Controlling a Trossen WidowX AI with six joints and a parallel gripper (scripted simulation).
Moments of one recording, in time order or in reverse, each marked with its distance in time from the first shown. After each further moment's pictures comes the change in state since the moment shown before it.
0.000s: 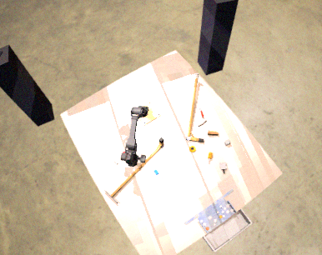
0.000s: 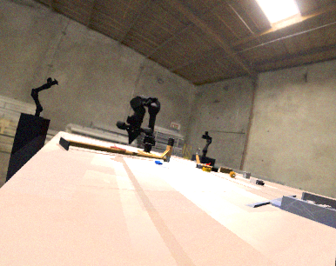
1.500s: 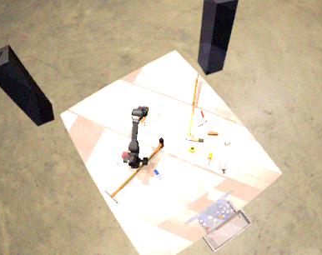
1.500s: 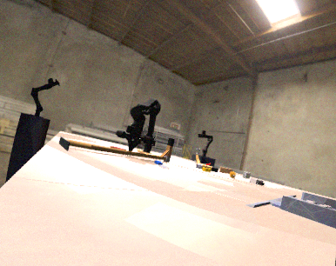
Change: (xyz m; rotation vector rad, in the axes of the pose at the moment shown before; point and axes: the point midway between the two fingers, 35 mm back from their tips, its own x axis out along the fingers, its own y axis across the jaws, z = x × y) arm 0.044 0.012 -0.007 0.000 -0.005 0.007
